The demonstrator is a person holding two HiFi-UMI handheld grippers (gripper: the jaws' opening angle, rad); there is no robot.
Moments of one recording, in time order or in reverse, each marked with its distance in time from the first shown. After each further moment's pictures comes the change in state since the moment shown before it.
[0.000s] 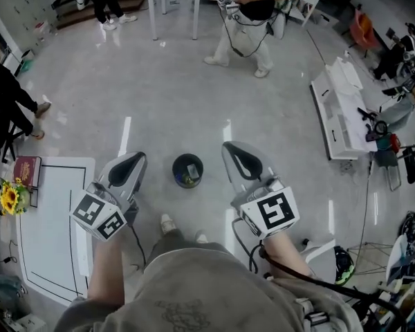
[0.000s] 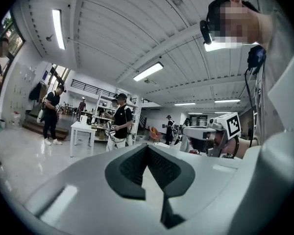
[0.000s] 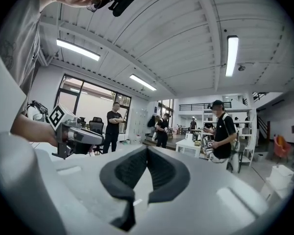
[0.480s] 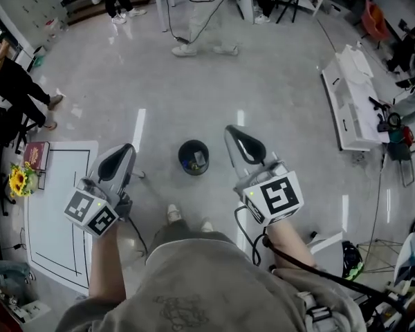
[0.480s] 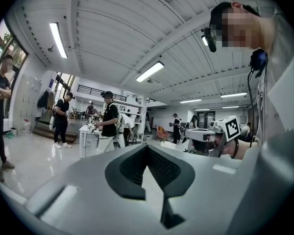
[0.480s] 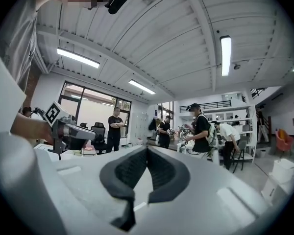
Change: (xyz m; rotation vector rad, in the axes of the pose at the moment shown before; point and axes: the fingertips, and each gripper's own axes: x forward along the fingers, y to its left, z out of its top) left arm -0.022 -0.057 0.015 0.008 -0.001 0.130; right arm -0.059 -0.021 -0.009 0.045 -0.048 0.019
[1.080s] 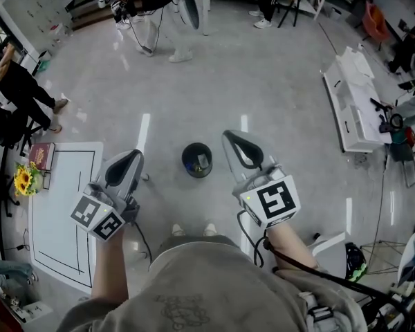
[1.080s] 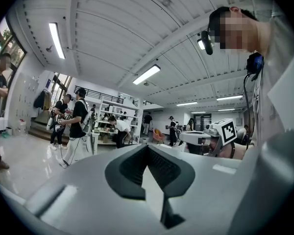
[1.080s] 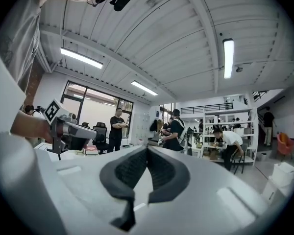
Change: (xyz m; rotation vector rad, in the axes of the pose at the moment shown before) left arm -0.011 -0.033 0.013 0.000 -0.034 -0.041; right arm -0.015 0.018 0.017 -0.005 -0.016 0.017
